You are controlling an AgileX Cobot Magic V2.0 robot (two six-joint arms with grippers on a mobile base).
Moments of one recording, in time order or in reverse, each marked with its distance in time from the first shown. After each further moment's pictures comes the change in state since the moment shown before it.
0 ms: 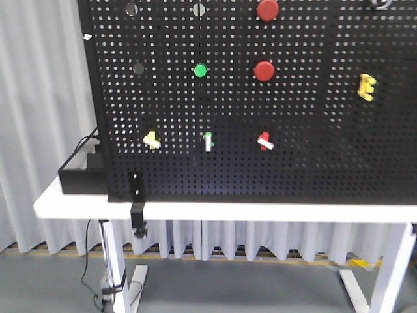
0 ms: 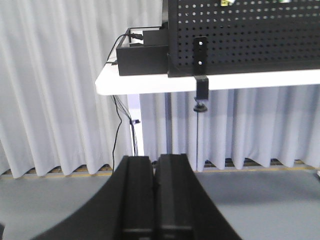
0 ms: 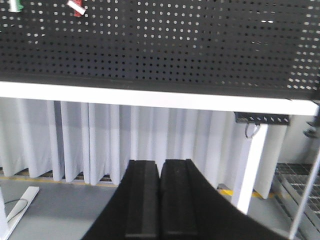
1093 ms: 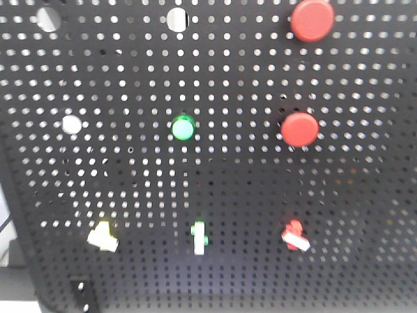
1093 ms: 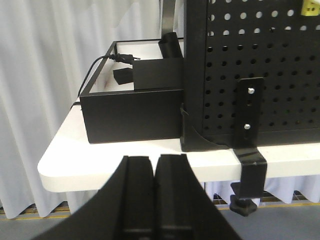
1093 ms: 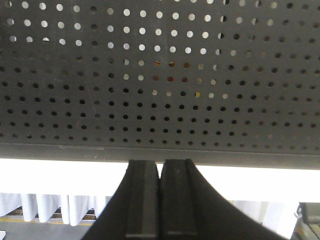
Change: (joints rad) left arm 0.000 0.000 0.000 0.000 0.000 0.001; right arm 0.000 0.000 0.000 0.000 0.000 0.000
